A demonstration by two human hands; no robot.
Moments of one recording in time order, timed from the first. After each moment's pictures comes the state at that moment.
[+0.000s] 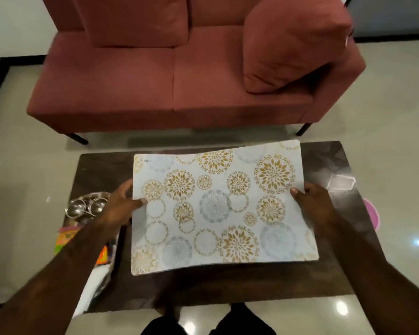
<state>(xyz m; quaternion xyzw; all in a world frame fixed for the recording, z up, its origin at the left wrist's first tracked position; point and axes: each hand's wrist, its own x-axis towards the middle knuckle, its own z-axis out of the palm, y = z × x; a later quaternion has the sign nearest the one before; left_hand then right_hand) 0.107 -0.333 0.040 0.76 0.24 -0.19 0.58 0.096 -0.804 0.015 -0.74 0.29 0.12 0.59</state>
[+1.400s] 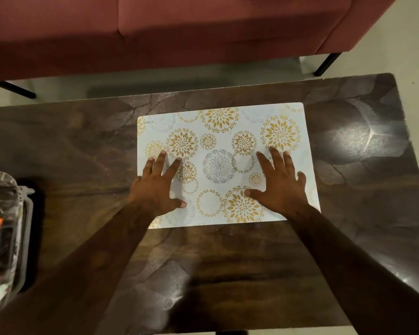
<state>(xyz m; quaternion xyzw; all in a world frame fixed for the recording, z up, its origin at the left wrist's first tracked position) 0.164 -0.508 -0.216 0.95 -0.05 -0.32 0.04 0.146 -0.828 -0.231 -0.96 0.03 0.24 0.14</state>
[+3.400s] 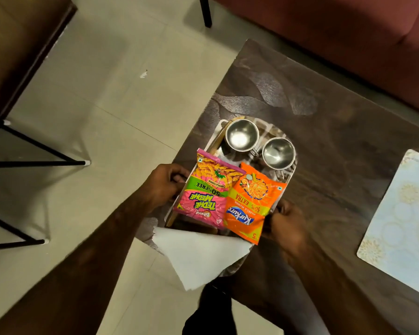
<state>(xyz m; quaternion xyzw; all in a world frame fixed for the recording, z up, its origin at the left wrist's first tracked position) -0.016 0.003 -0.195 0.72 0.37 -0.24 0.54 0.054 -0.275 -0.187 -0.73 0.24 0.40 0.49</state>
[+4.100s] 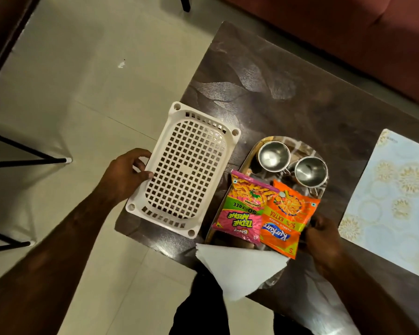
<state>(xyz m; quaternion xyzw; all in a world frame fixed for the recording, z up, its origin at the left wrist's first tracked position) -0.036 0.036 -0.201 0.81 0.36 -0.18 0.42 0.044 -0.411 -0.207 -0.78 0.29 0.37 0.42</state>
